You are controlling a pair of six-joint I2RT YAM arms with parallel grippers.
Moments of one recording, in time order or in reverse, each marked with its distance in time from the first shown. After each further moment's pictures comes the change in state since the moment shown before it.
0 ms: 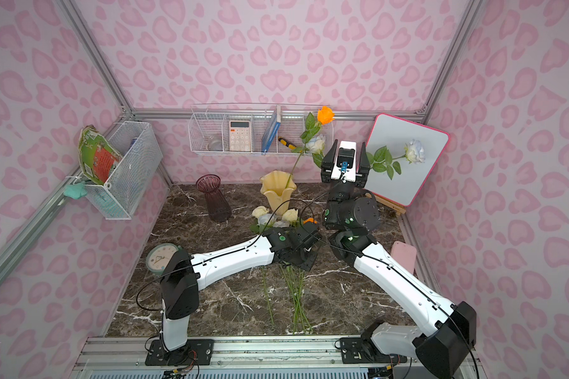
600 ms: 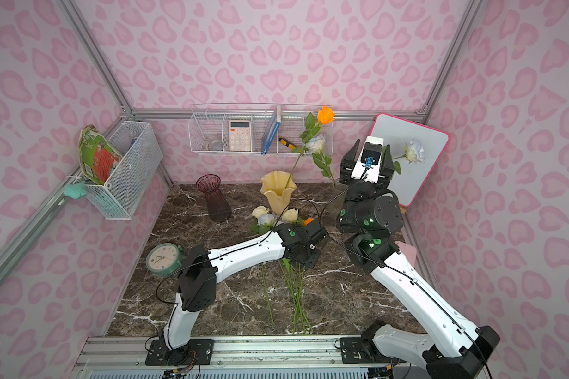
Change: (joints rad) left arm 0.016 0.162 0.163 -0.088 -0.003 0.027; right arm -0.016 -0.122 0.061 -0.222 0.122 0.033
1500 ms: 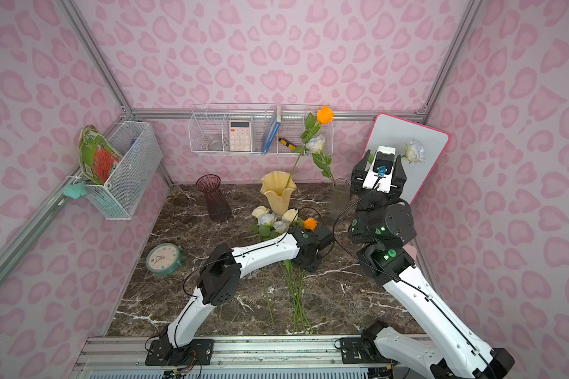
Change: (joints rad) left arm 0.003 0.195 0.129 -0.108 -0.018 -0.024; right arm -0.037 -0.109 -0.068 -0.122 -0.017 0.042
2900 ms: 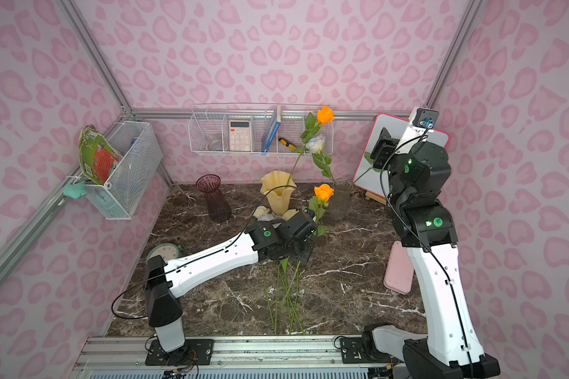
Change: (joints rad) left arm -0.033 -0.526 -0.267 0.175 -0.080 -0.019; right arm -0.455 0.234 0.619 -0.896 -0.585 0.601
